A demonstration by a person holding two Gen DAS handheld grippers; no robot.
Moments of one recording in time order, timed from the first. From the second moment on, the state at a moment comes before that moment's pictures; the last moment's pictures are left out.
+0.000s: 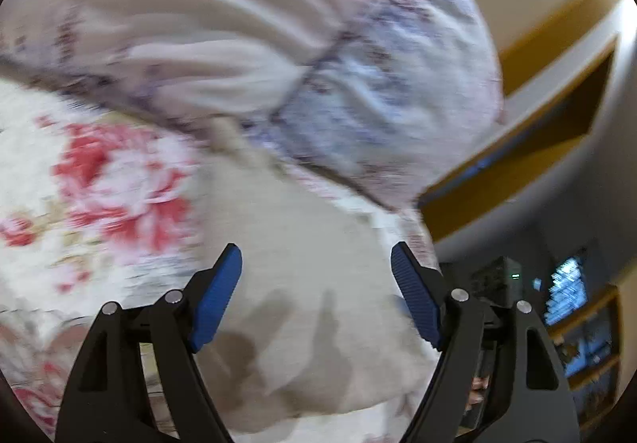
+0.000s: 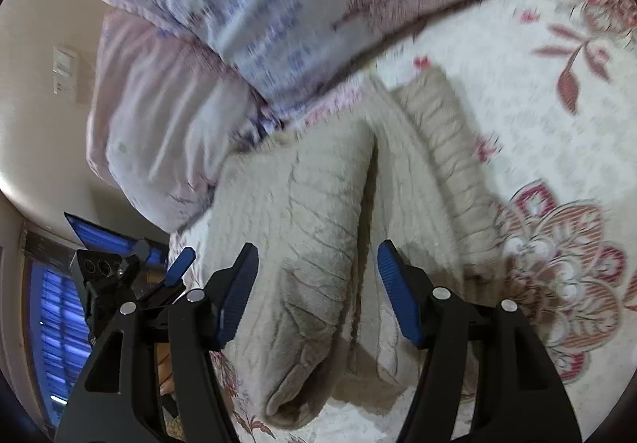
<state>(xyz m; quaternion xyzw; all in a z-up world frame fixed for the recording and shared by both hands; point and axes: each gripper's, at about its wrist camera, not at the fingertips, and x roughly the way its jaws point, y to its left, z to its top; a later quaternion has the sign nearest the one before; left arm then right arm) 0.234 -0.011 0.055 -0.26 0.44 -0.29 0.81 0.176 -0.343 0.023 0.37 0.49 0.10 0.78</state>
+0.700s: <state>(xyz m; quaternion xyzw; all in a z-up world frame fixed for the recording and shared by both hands) 0.239 -0.015 -0.004 -0.29 0.51 -0.30 0.76 0.214 -0.318 0.009 0.35 0.47 0.12 0.80</state>
